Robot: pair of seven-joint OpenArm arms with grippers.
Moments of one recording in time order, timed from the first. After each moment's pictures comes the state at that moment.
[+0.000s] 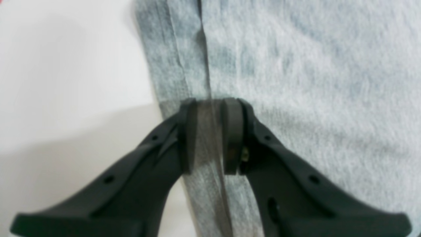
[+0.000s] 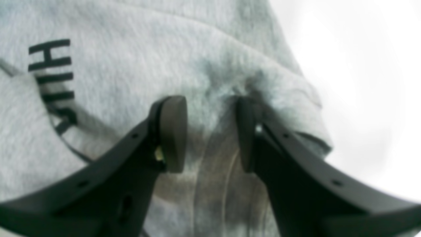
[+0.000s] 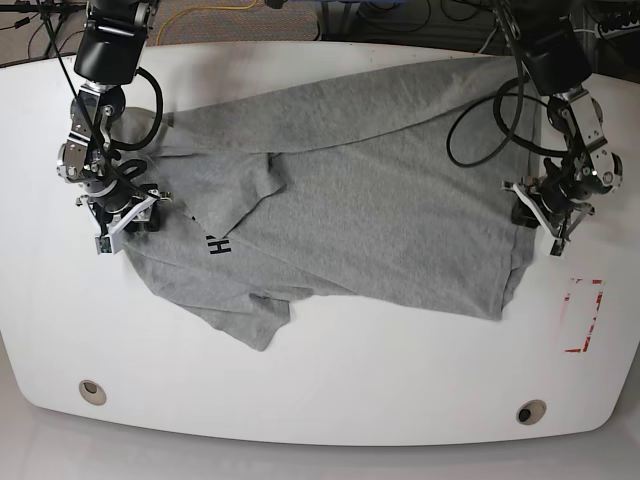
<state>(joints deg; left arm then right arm) -8.7 -14.2 -28.0 70.2 -5.7 -42.4 45.6 4.1 18.6 18.6 68.2 15.9 26.7 -35.2</state>
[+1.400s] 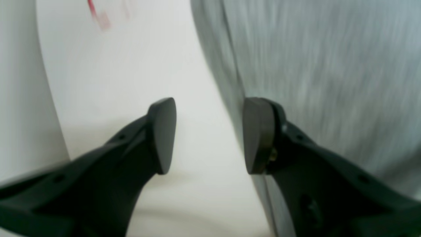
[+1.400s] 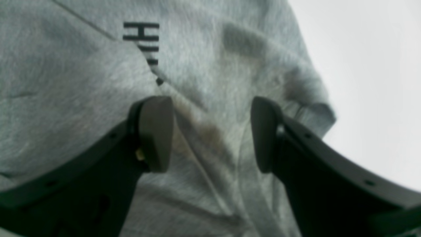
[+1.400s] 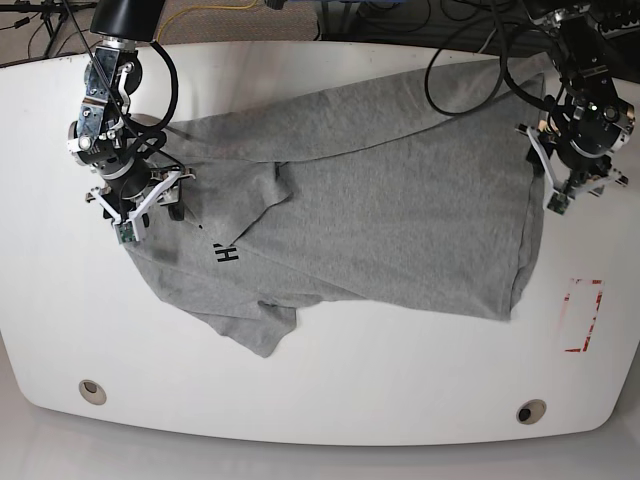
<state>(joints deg) 12.4 -12.6 -26.0 112.9 -3.6 -42.0 64.5 -6.4 13.8 18.4 93.6 15.2 26.7 -42.9</state>
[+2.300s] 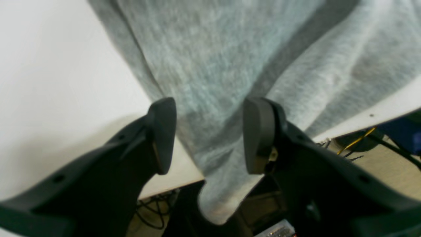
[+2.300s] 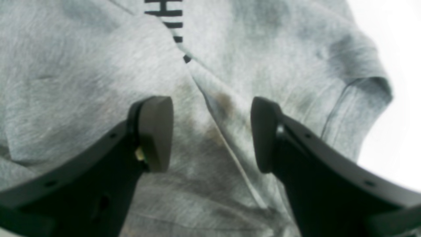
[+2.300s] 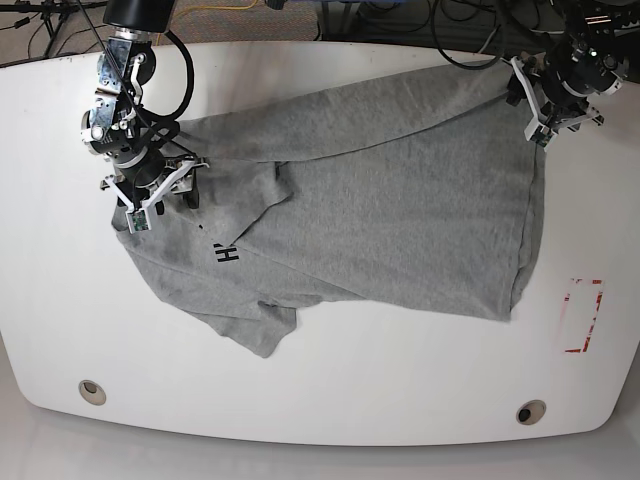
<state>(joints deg) 28.8 -16.3 -26.3 114.2 -19.2 -42.1 64.1 -8.1 10.9 18.3 93.5 15.1 26.7 -42.9</state>
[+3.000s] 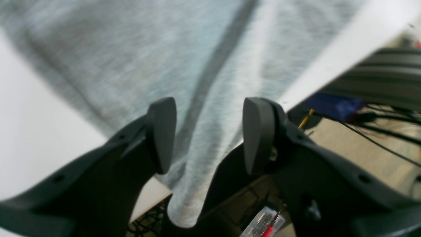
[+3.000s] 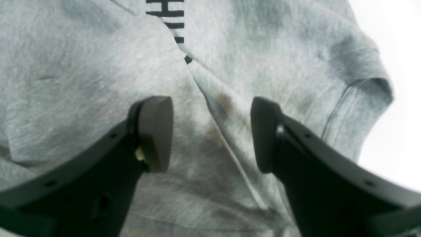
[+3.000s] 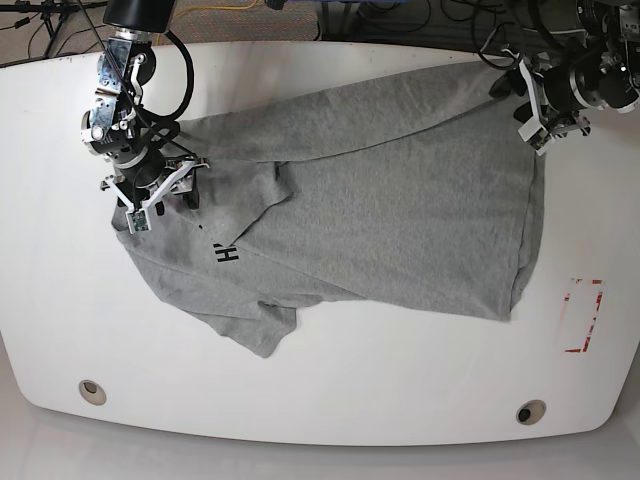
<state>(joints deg) 29.5 -28.9 -20.1 114.0 -44.9 -41.9 71.1 -8.1 10.9 18.3 93.5 15.2 26.7 -42.9</state>
